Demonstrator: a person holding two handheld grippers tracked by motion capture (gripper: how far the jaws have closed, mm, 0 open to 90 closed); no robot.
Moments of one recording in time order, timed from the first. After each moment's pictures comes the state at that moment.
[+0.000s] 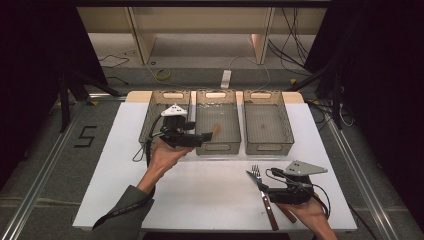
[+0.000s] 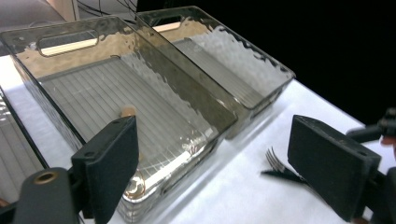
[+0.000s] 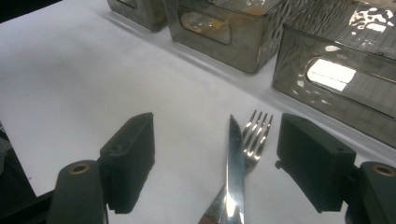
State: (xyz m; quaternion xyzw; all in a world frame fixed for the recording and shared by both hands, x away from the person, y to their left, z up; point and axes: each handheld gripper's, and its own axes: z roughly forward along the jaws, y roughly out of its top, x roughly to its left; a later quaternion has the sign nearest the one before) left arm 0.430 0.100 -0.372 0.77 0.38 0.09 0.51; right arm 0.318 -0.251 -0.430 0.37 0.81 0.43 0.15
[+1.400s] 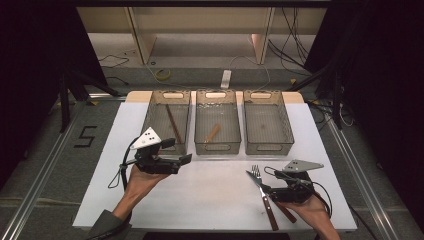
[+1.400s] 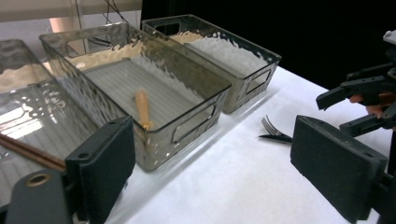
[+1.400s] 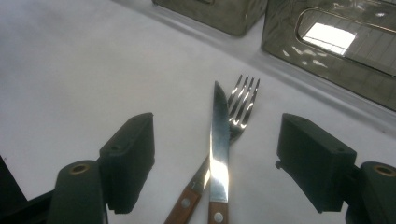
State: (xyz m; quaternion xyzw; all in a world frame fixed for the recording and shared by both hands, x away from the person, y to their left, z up) left arm 0.370 0.157 -0.396 0.75 0.34 0.13 0.55; right arm 0.328 -0.258 -0.439 0.41 0.82 0.38 0.13
